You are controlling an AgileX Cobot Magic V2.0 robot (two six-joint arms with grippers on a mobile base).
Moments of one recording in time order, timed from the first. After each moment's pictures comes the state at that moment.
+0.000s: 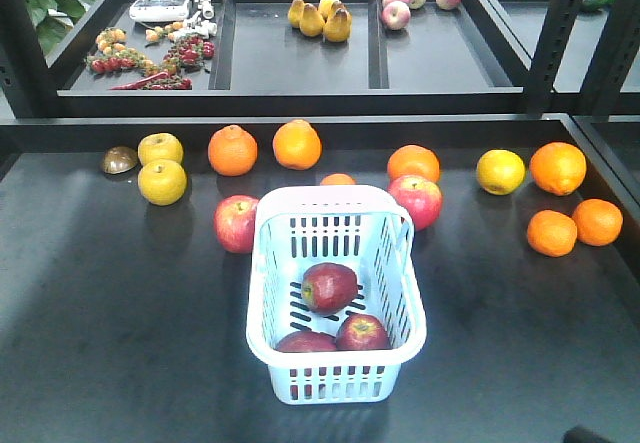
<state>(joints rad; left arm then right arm) -0.03 -0.01 0.02 -0.04 0.30 0.02 0.34 0.14 0.03 0.17 0.30 -0.03</state>
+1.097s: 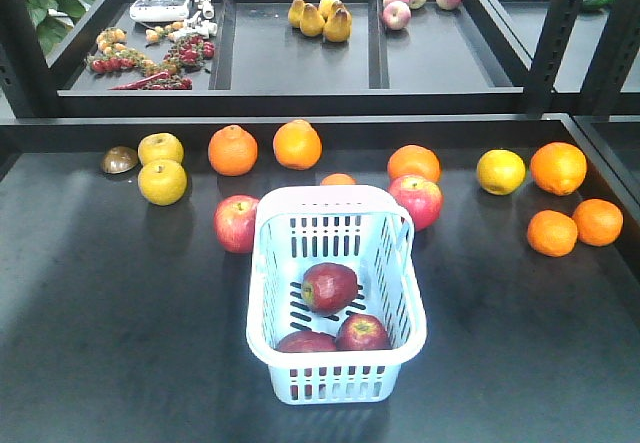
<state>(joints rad) -0.03 -0.01 0.02 -0.04 0.30 0.02 0.03 -0.01 0.03 -0.05 0.15 0.12</state>
